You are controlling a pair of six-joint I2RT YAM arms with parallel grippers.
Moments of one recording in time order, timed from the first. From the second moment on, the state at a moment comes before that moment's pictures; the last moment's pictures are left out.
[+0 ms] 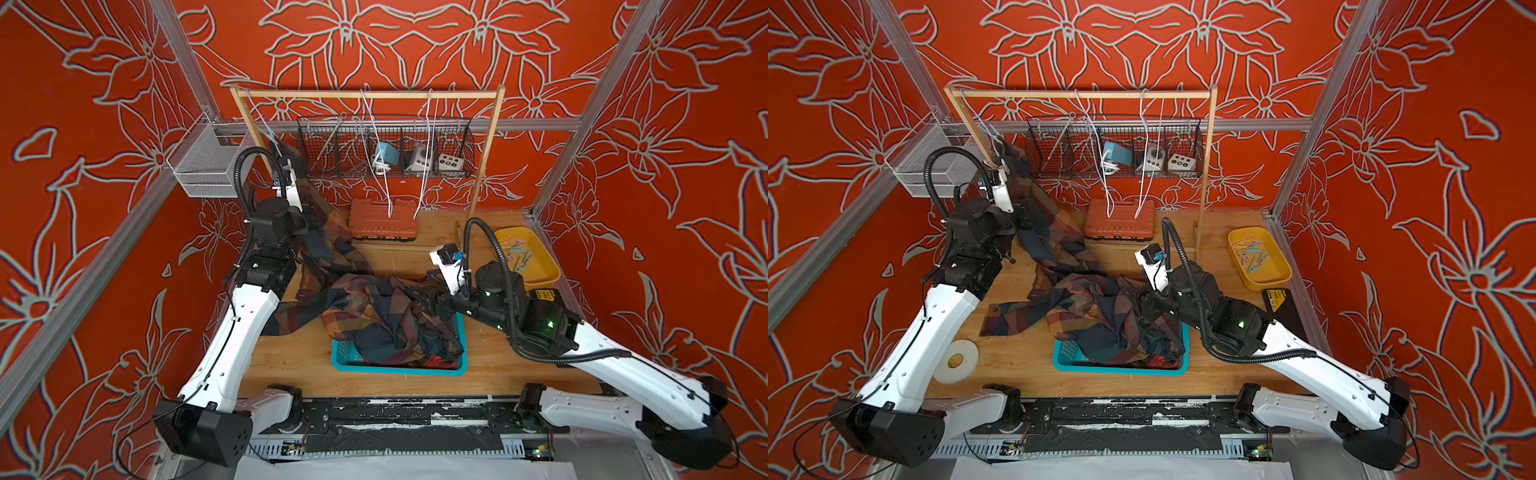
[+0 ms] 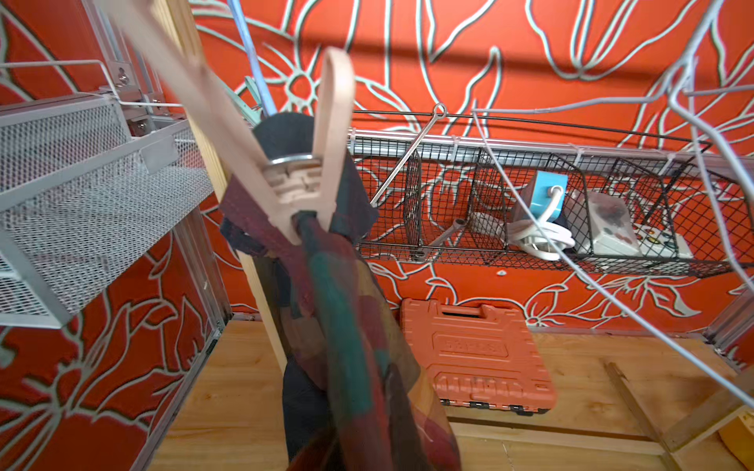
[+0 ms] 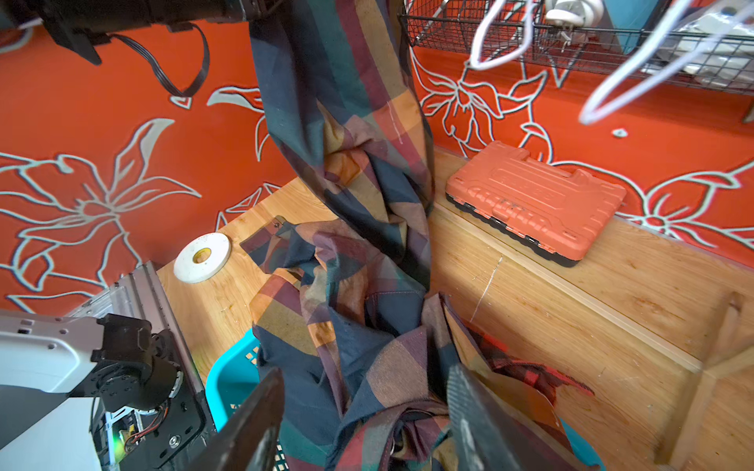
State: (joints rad) left arm -0.13 1.19 1.30 -0.18 -0.18 -0.08; right arm 1.03 1.02 1.12 -0.45 0.12 0.18
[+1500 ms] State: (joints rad) left arm -0.37 1.09 1.20 -0.14 -0.06 0.10; right arm 0.99 1.13 1.34 -0.45 0.11 0.09
